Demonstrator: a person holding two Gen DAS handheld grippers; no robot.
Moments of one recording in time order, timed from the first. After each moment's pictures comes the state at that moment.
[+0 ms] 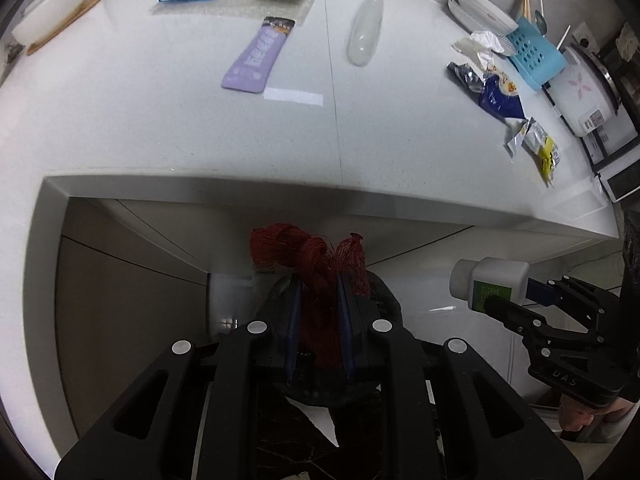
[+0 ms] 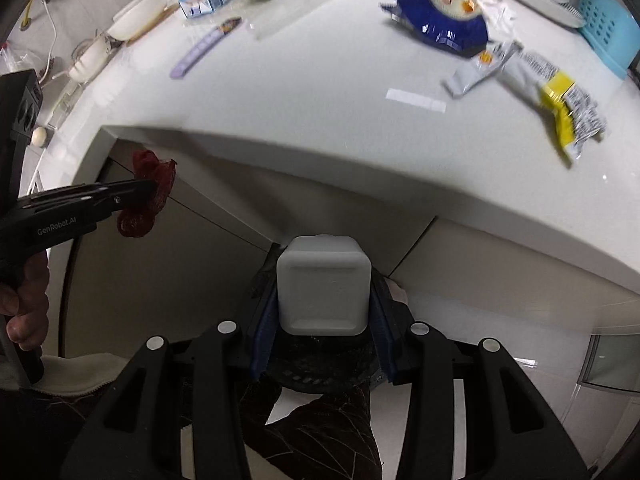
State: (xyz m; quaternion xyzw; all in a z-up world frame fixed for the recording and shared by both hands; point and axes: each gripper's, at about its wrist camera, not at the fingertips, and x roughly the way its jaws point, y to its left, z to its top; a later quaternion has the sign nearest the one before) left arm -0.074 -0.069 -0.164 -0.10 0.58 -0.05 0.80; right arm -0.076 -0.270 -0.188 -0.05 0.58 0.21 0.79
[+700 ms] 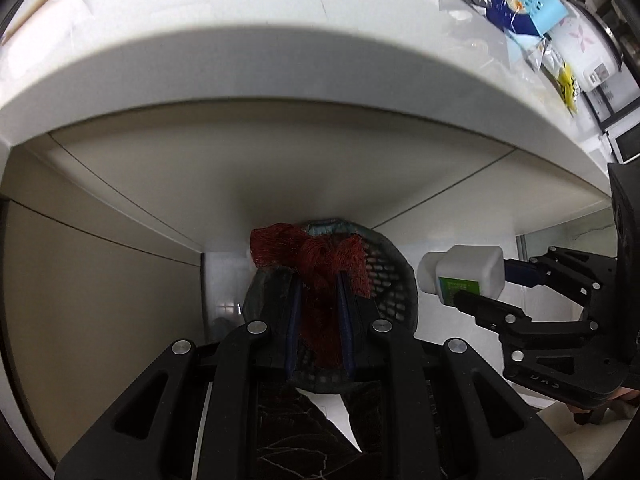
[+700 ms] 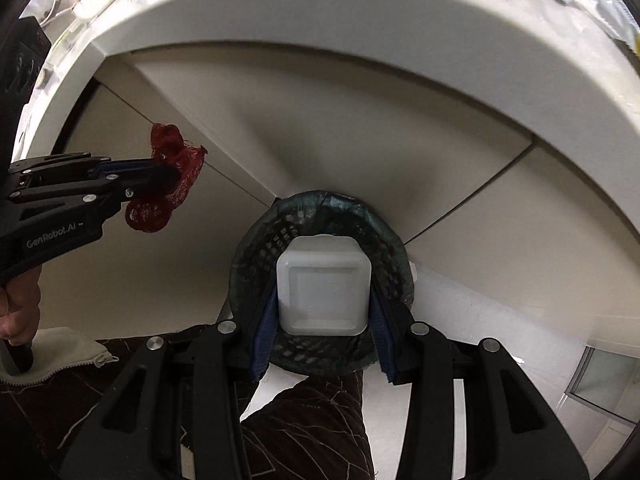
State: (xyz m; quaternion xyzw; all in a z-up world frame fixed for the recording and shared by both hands) left arm -0.091 -0.094 -0.228 -0.08 0.62 -0.07 0.78; right arm -0.085 -0.241 -0.261 -0.11 0.62 0.24 0.74
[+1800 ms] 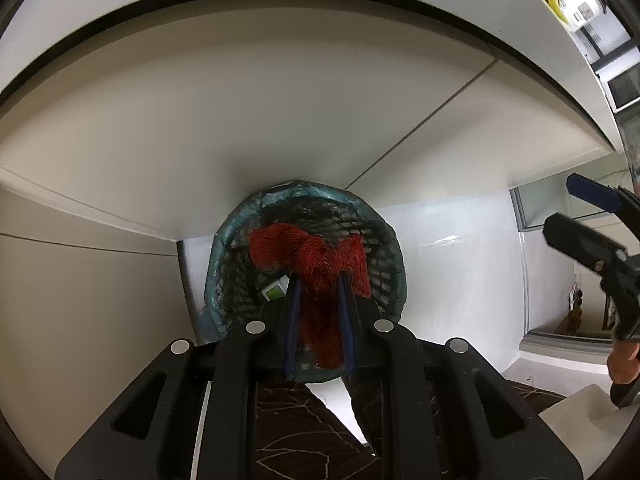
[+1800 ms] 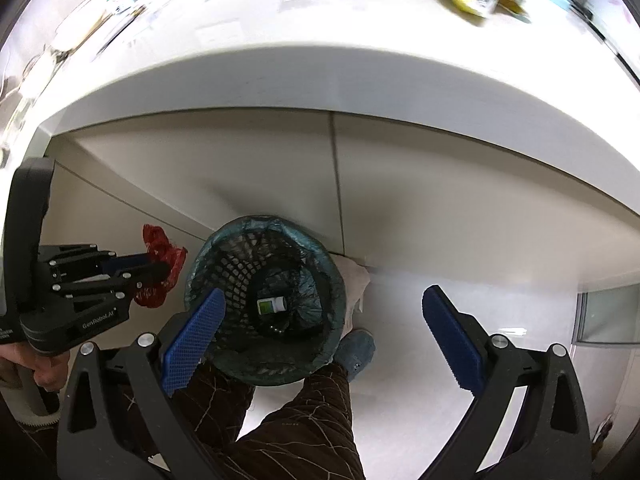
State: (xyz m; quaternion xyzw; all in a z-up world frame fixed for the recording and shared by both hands) left arm -0.084 -0.138 -0.282 -0.03 0.65 -0.12 0.75; right arm -0.087 -0.330 -0.243 -0.04 0.58 0.12 0.80
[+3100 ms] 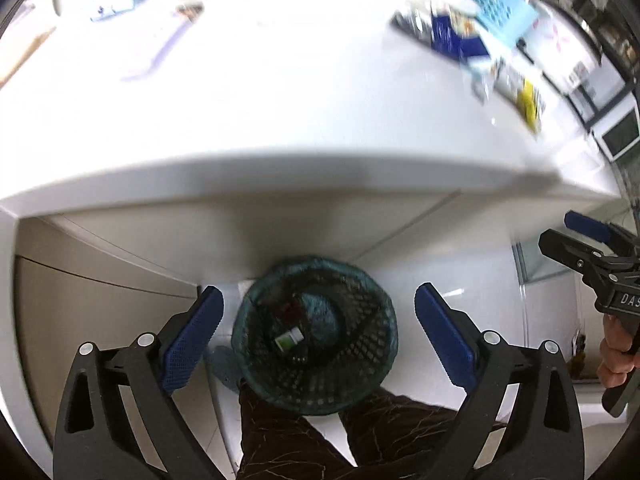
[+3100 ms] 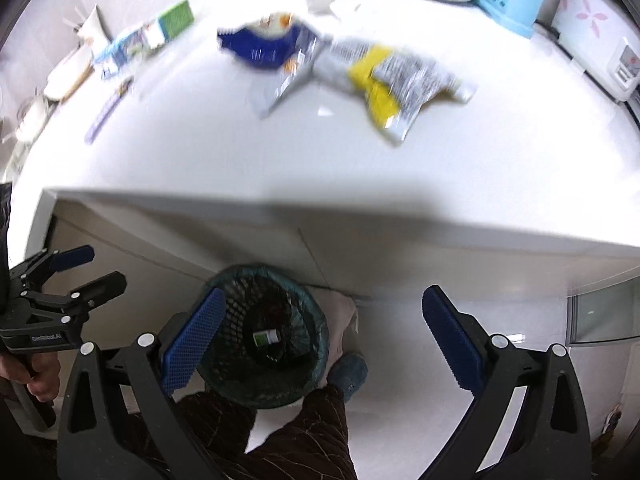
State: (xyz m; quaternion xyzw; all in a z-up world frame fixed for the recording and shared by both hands) left arm -0.071 -0.122 -0.185 -0.05 0.57 -0.08 0.81; right arm -0.060 -0.356 -0.174 -0.01 0.55 0.09 0.83
